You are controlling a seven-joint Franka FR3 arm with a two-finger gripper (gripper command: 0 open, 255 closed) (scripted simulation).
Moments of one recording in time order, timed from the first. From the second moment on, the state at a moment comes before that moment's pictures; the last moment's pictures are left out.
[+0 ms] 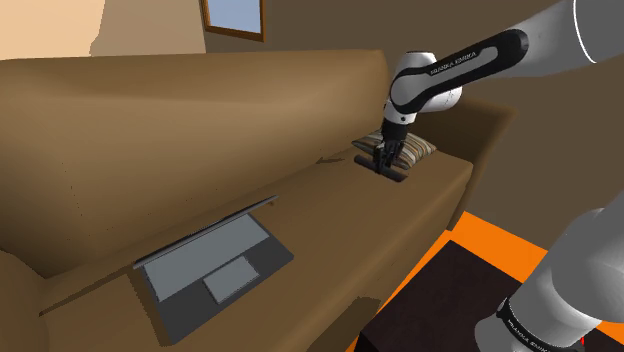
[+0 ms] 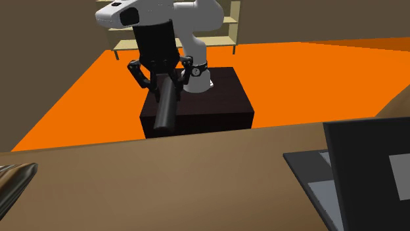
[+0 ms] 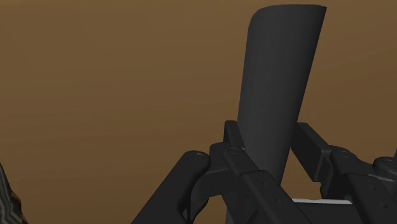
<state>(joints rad) -0.03 -0.14 -0.15 -2.31 0.05 2.18 -0.20</state>
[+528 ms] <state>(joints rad) -0.03 -0.18 -0.15 -2.24 0.04 2.06 -0.19</state>
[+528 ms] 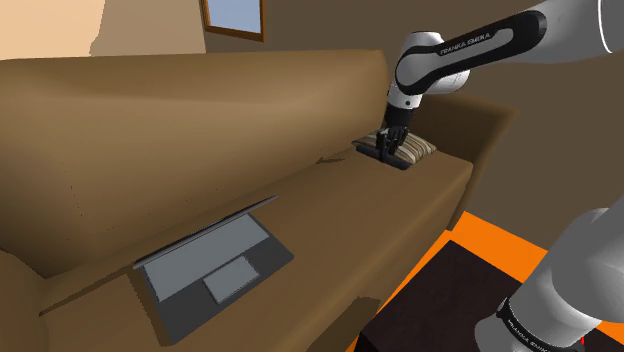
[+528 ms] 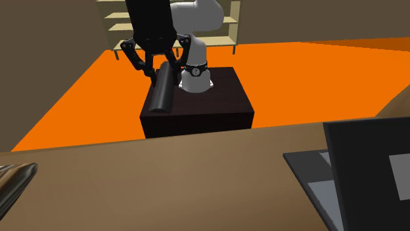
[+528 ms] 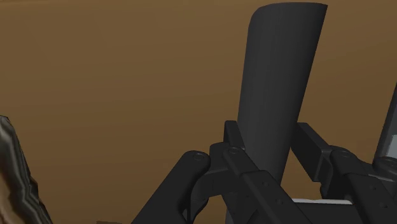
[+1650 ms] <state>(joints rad) 0.11 -0.28 0.06 -2.30 0.08 2.04 0.14</state>
